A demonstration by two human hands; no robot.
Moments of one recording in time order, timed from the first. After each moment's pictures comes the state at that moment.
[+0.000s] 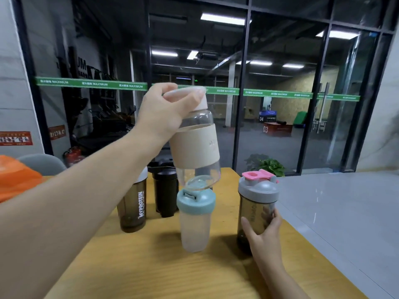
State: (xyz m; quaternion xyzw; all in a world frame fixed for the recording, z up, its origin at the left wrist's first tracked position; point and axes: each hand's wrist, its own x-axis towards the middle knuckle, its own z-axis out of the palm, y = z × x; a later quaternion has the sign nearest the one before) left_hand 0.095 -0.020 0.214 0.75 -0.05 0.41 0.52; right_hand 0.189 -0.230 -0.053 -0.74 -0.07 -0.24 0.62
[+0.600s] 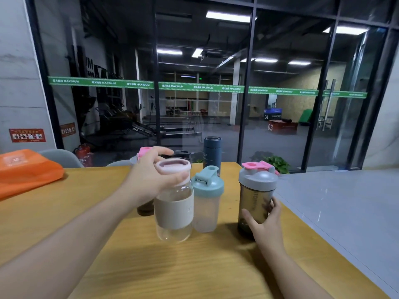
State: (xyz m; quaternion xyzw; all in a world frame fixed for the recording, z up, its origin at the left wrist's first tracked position) left_hand 0.032 0.023 0.113 0.85 0.01 0.27 0.46; right_hand 0.163 -0.227 -0.051 -0.76 -0.08 -0.23 0.60
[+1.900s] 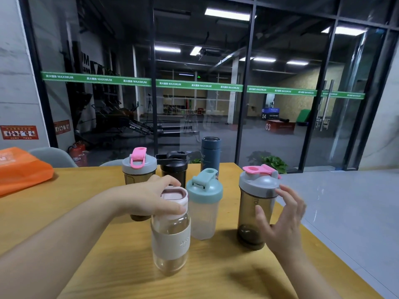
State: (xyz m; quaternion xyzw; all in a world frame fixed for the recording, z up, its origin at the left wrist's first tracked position) left_hand 0.056 0.037 0.110 0.96 0.00 -0.06 0.26; right_hand 0.156 -0.242 -0.012 -0.73 -0.23 -0.52 0.37
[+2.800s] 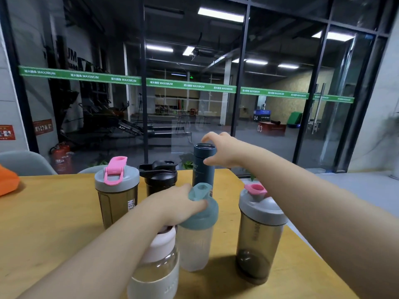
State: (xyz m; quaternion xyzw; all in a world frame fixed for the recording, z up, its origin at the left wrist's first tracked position) left_hand 0.155 -0.005 0.091 0.97 0.01 -0.01 0.24; right_hand 0.248 -0.141 0.172 -0.95 -0.27 -0.08 0.11
